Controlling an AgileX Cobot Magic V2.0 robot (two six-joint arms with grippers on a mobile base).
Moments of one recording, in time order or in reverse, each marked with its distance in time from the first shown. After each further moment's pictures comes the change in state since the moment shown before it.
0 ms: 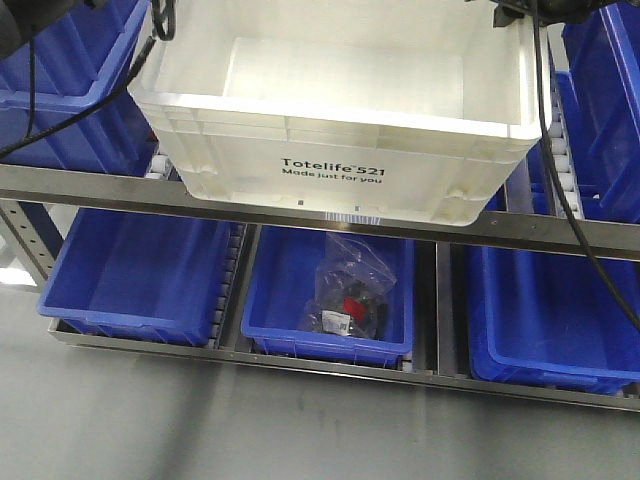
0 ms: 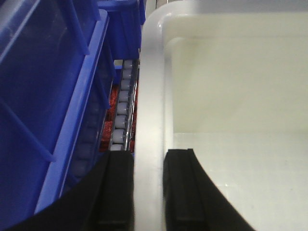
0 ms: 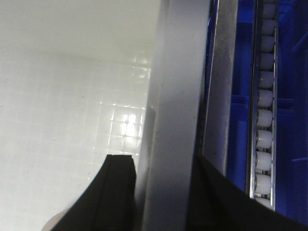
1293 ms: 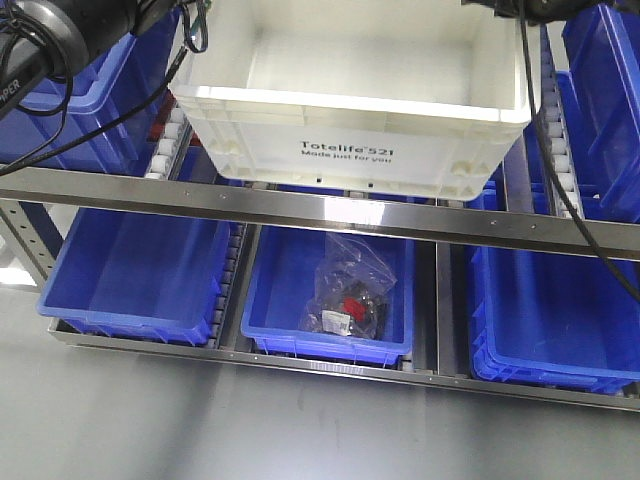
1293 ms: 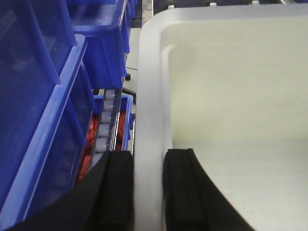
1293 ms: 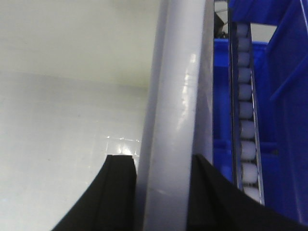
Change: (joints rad) left arm 0.037 0.214 -0.162 0.053 -0.200 -0.062; right arm -0.014 0.101 0.000 -0.147 -0.272 0.099
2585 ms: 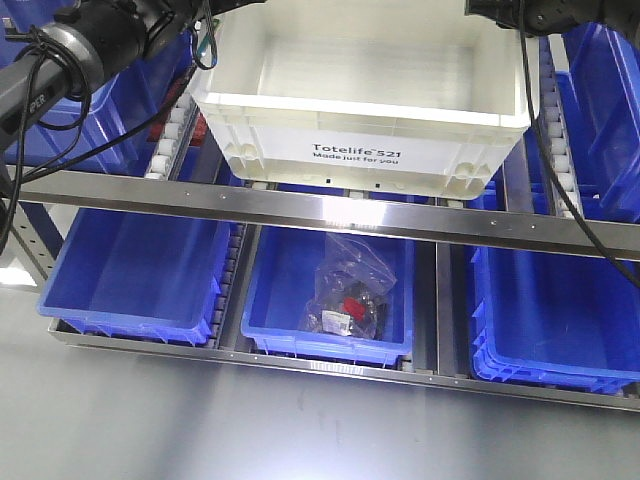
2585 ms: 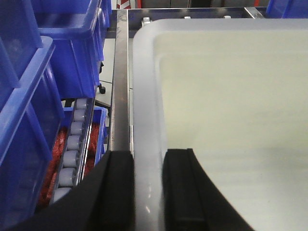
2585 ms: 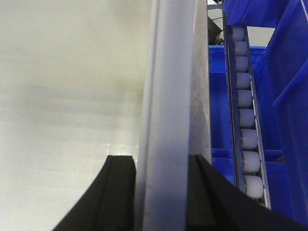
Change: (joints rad) left arm 0.030 0.082 -0.003 -0.045 -0.177 -0.005; right arm -0.037 0.070 0.005 -0.002 -0.095 0.025
